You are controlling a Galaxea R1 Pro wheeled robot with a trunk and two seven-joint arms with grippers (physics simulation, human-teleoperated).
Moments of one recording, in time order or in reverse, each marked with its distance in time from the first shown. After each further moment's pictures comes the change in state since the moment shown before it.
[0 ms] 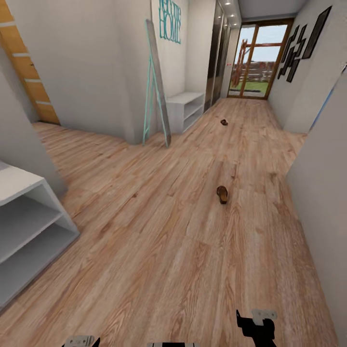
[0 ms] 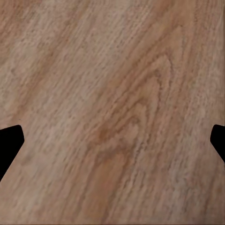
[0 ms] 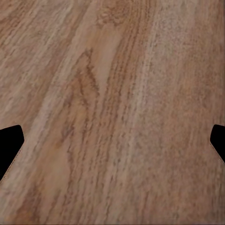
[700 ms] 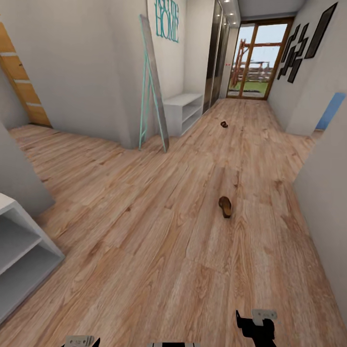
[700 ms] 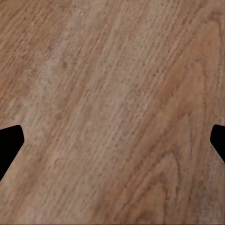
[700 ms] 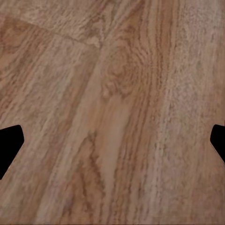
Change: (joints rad) left arm 0.000 0.000 0.000 0.001 -0.002 0.000 0.000; right arm 0.000 -0.002 0.001 0.003 0.006 0.001 0.007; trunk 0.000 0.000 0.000
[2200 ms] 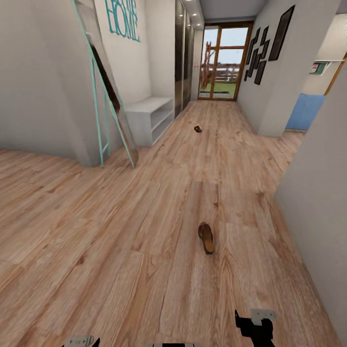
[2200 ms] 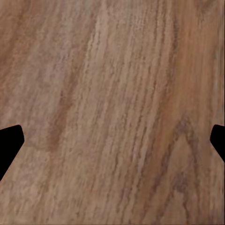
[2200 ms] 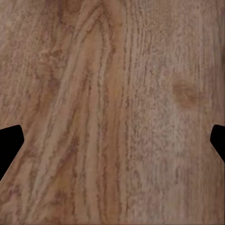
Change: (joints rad) left arm 0.000 0.000 0.000 0.001 0.006 0.000 0.000; right arm 0.000 0.009 0.000 -0.003 -0.004 0.000 -0.005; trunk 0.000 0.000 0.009
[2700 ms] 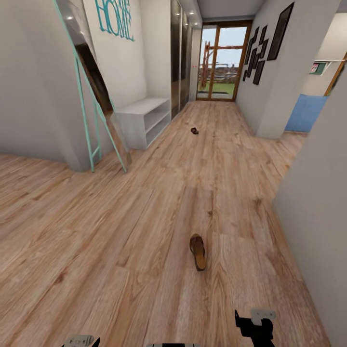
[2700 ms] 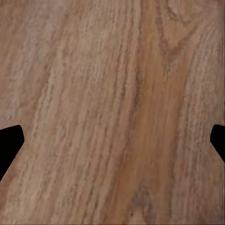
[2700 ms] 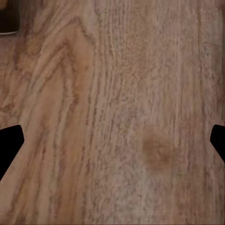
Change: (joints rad) left arm 0.000 0.000 0.000 -0.001 0.002 0.000 0.000; right arm 0.000 0.000 0.000 0.000 0.000 0.000 0.000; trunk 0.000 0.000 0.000
